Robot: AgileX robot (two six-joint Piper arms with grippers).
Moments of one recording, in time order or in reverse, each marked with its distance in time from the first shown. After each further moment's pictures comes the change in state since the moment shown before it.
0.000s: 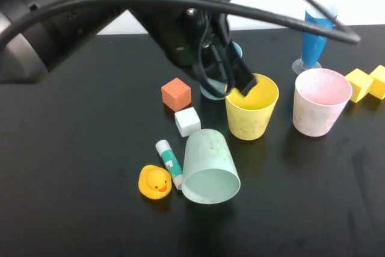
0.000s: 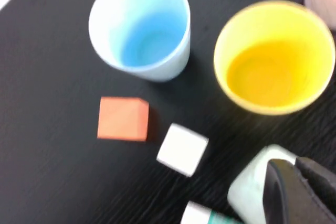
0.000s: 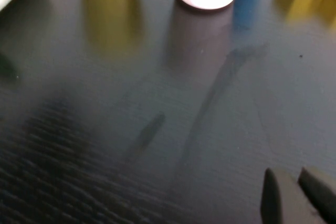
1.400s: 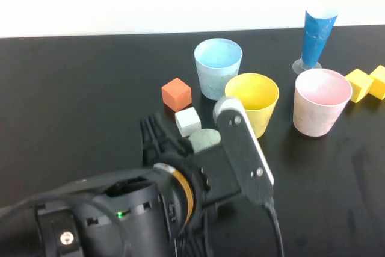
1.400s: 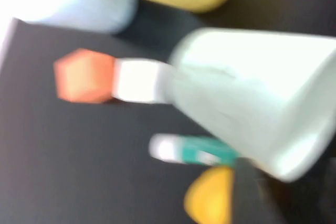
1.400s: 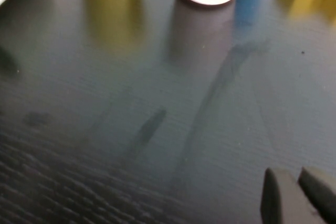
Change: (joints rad) right arm 0.000 0.000 0.000 -0.008 0.008 0.000; left arm -0.362 -0.324 0.795 0.534 -0.303 -0.252
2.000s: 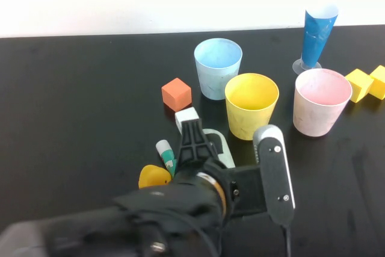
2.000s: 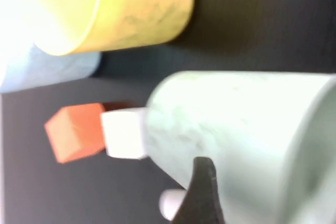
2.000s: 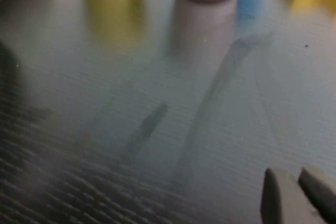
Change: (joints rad) right arm 0.000 0.002 0.012 0.002 0.000 0.000; left arm 0.000 0.148 0.009 0.161 -0.085 0.047
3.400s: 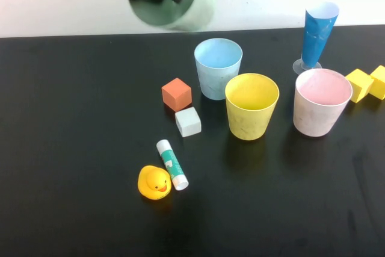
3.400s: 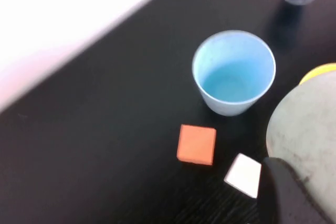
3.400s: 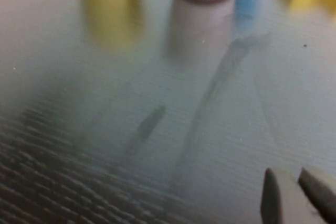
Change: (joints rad) right arm 0.000 0.000 0.009 0.008 -0.015 0.000; left arm 0.620 0.210 -1.056 -0.903 0.475 0.377
